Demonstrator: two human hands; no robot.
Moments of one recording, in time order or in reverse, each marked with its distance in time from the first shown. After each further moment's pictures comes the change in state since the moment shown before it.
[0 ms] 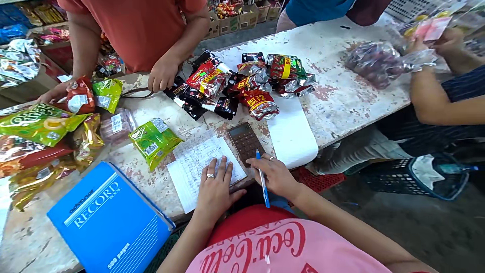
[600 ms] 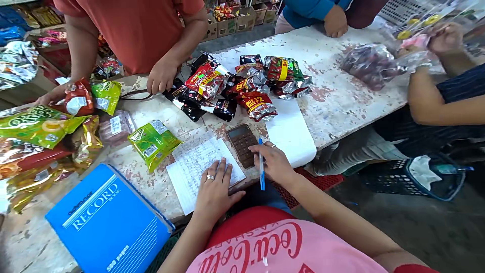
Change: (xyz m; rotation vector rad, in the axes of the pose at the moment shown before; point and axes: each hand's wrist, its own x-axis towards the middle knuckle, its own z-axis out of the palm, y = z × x) left_hand -0.001 -0.004 0.003 -0.028 0.044 0.026; right_hand 0.026 0.012 -0.002 -0.037 0.040 0.155
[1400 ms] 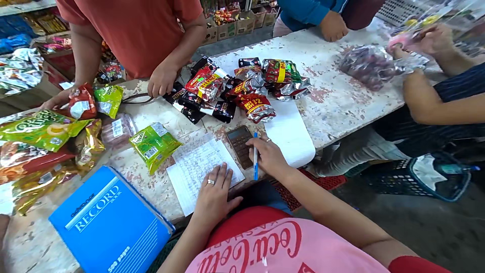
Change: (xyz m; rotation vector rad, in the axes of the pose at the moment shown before) left_hand -0.009 0.000 -0.001 -0.037 0.015 0.065; right_hand 0.025 -0.002 0.001 -0.032 -0.051 0.051
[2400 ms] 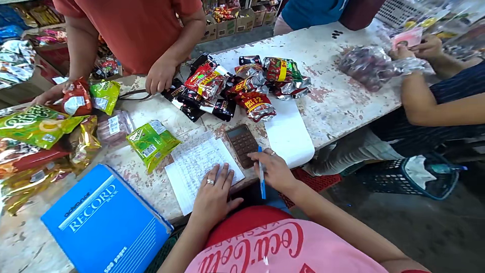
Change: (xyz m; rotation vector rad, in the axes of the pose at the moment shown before) left_hand -0.002 0.000 -0.001 0.016 -0.010 0.035; right_hand -0.043 -0.003 -0.002 0.042 0.056 -0.079
